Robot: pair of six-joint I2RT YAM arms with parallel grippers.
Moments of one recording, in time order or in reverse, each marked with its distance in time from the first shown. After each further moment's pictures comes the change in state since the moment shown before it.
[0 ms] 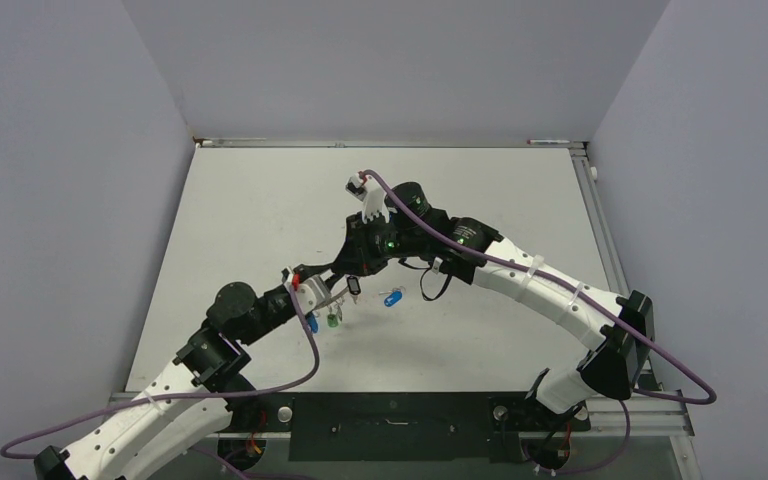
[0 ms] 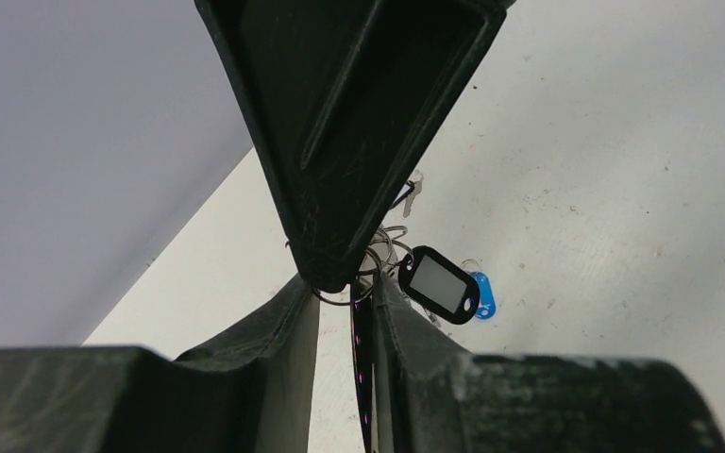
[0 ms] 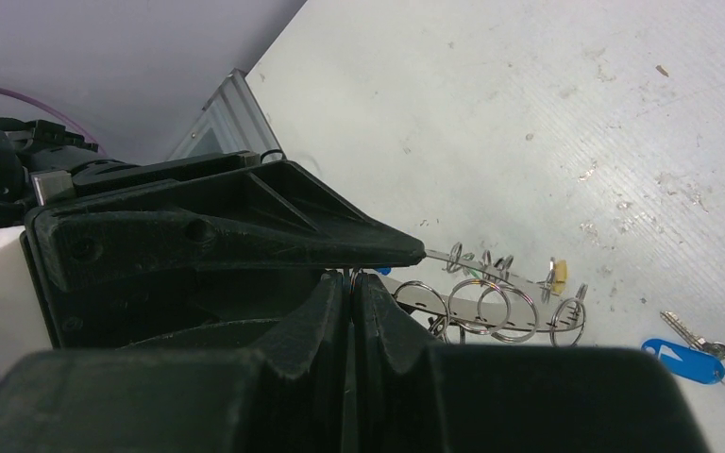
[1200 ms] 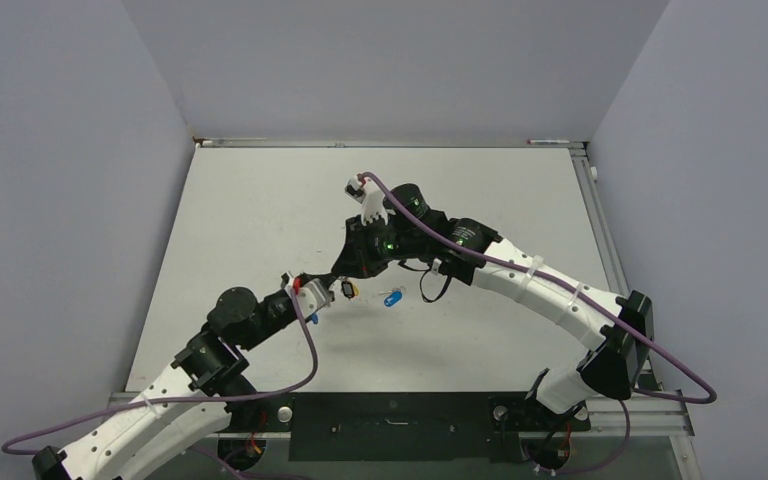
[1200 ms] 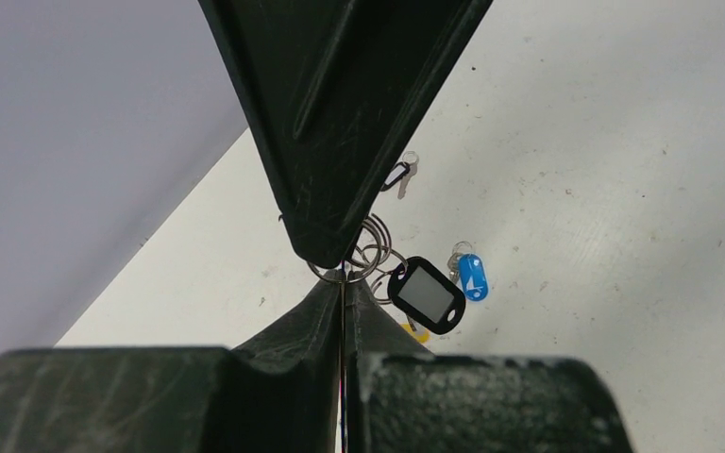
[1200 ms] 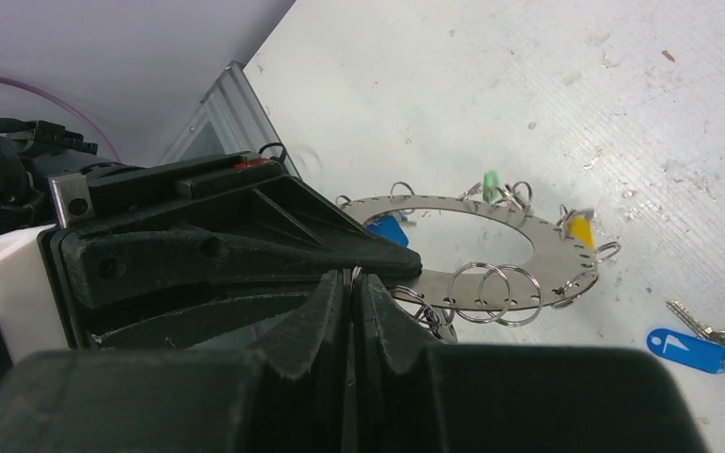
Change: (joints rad) left arm -0.039 -0.037 -0.017 -0.049 -0.056 -0.001; right arm 0.008 0.000 0.000 -0.021 0.008 0.004
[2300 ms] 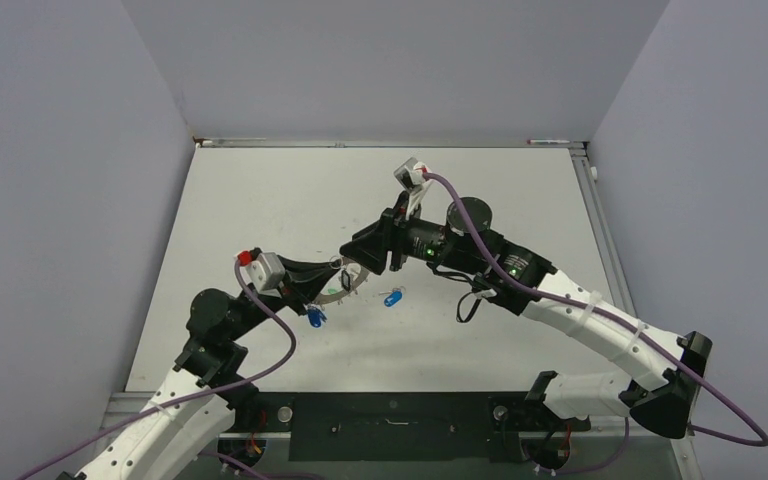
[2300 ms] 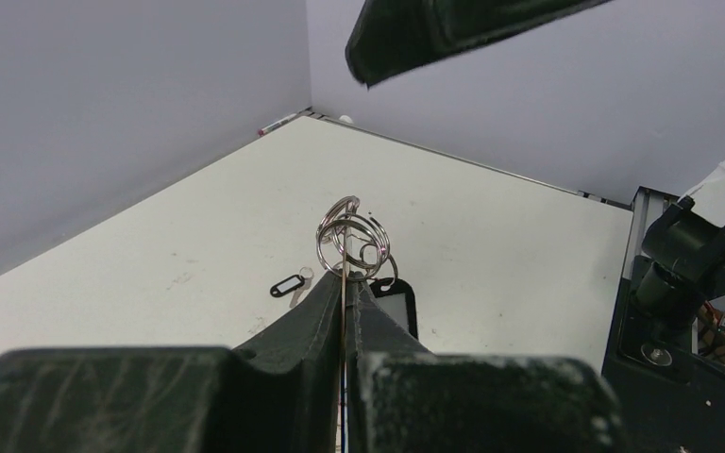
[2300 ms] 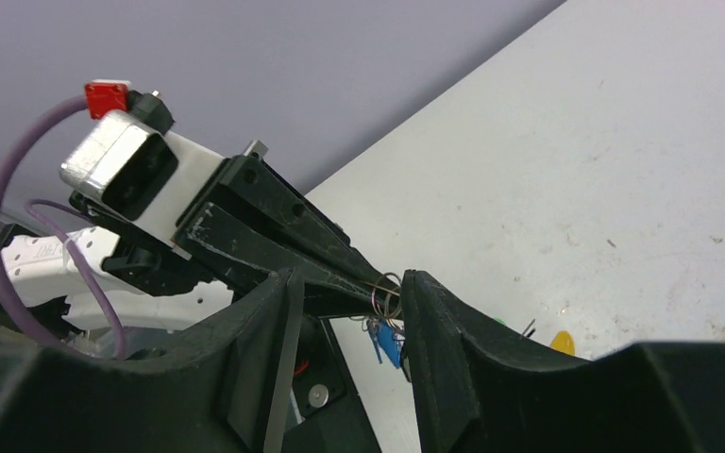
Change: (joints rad) left arm 0.244 -0.007 -0.057 0.340 0.331 -0.545; right arm 0.002 -0.297 -0.196 0.349 0.107 -0.039
